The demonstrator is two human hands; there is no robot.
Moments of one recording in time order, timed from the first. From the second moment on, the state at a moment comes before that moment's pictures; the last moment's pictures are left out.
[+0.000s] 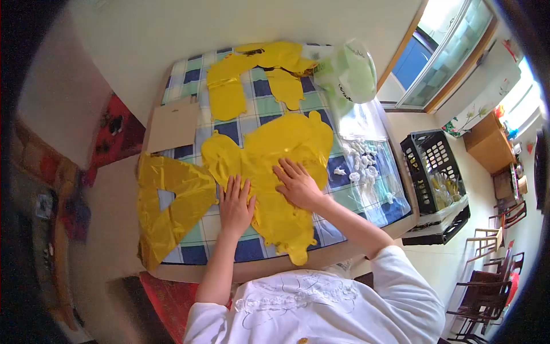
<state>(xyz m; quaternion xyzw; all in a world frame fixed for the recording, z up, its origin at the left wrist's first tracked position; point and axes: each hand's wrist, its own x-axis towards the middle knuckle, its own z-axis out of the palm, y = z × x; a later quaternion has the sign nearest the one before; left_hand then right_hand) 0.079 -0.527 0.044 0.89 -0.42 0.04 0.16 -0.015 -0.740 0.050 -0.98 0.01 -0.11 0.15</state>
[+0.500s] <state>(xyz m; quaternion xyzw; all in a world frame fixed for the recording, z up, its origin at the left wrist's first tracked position) 0.075 -0.534 0.053 0.84 -0.49 0.05 0.24 0.063 -0.787 0.054 -0.99 0.08 -0.11 0.07</state>
